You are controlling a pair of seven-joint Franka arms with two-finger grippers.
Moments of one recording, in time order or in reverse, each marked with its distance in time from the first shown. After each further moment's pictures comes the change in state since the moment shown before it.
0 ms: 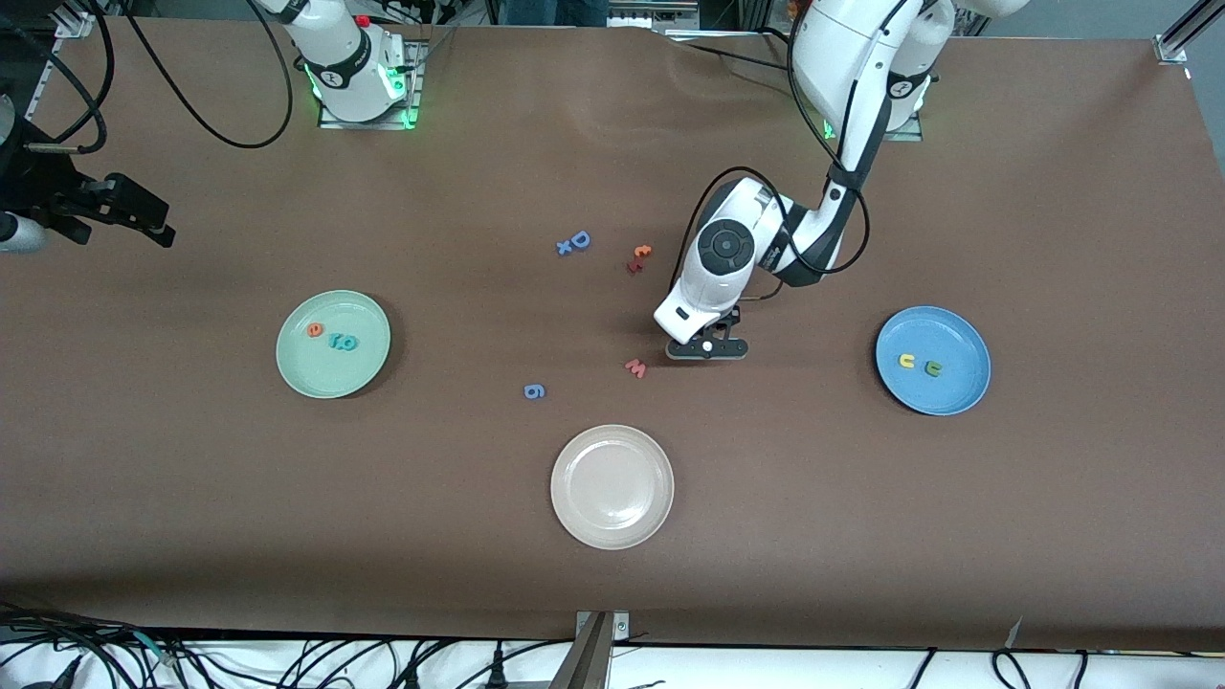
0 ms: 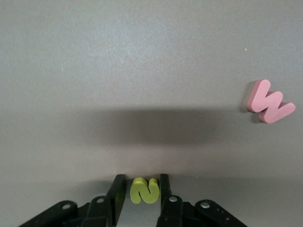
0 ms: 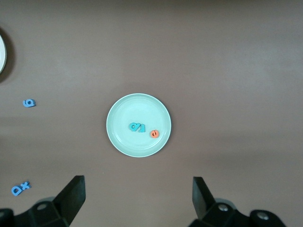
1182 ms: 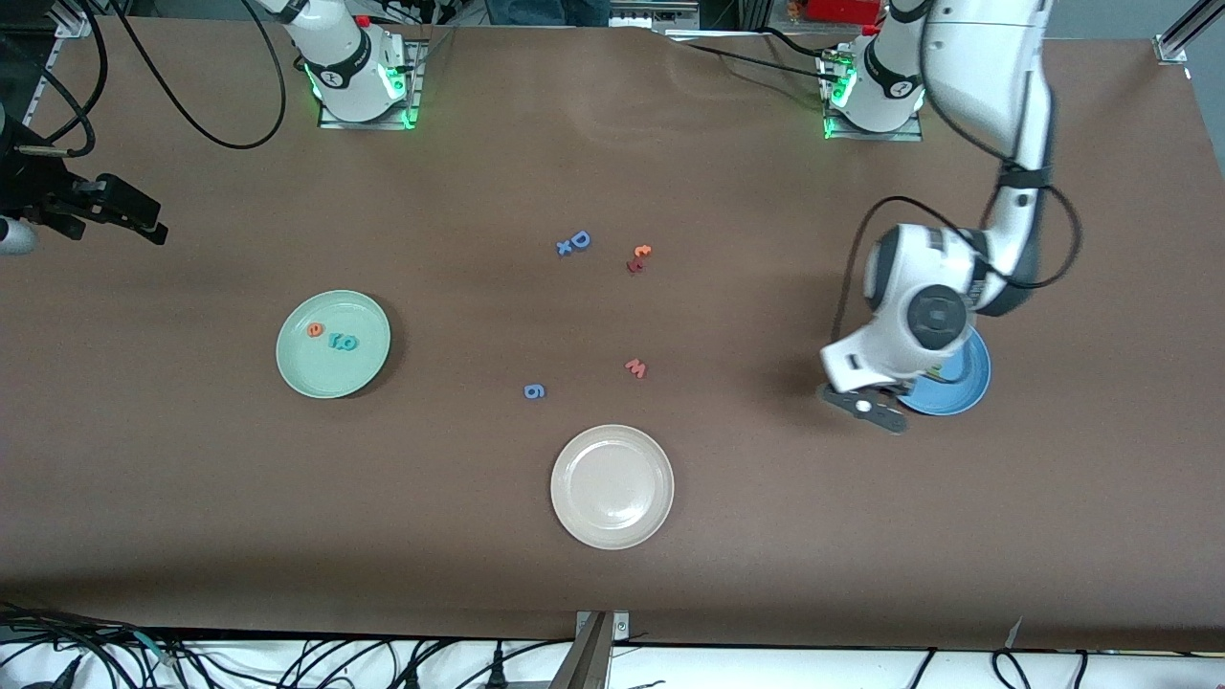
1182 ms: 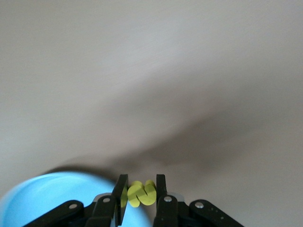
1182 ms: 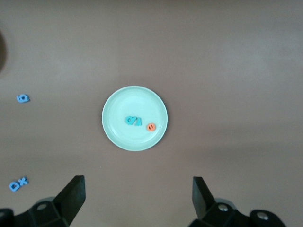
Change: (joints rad) left arm 0.173 -0.096 0.332 0.017 0.000 -0.209 0.957; right arm -0.008 0.002 -0.008 -0.005 0.000 -0.041 -0.001
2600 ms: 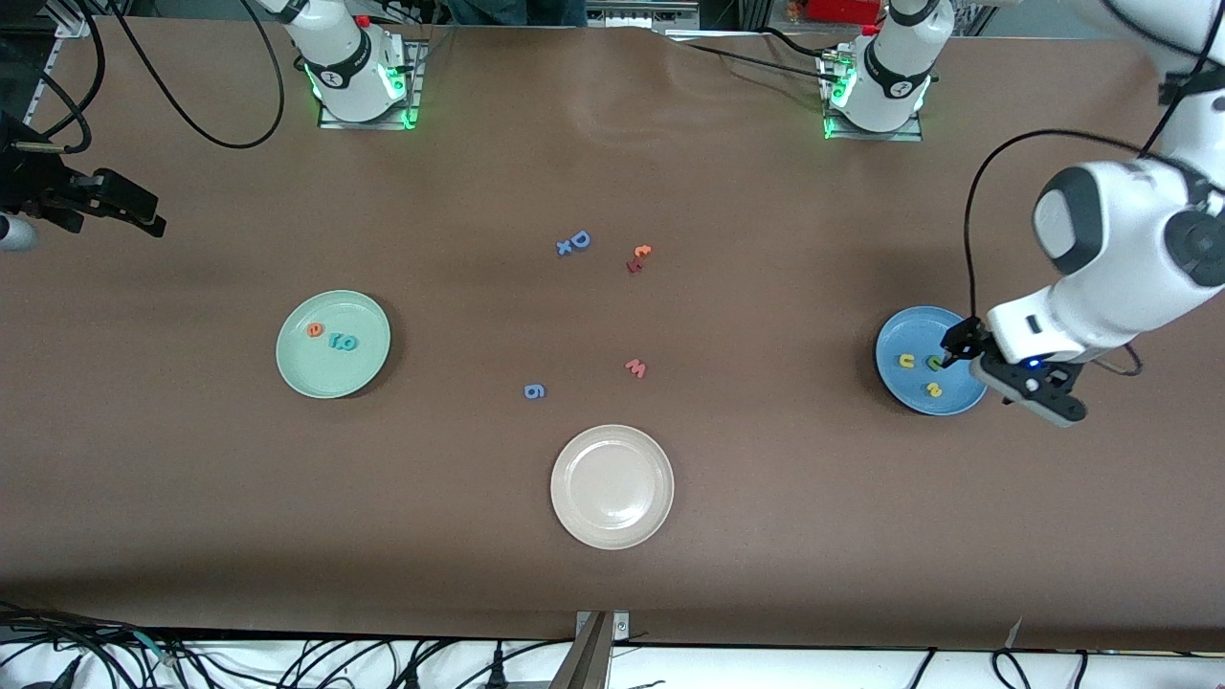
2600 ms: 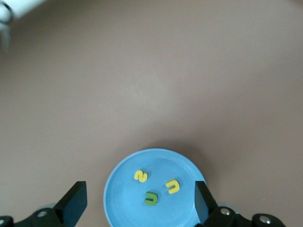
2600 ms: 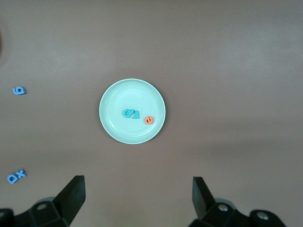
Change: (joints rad) left arm 0.153 -0.283 -0.008 -0.002 -0.036 -0.051 0.230; right arm 0.000 -0.001 -0.011 0.000 0.000 -0.019 -0.016
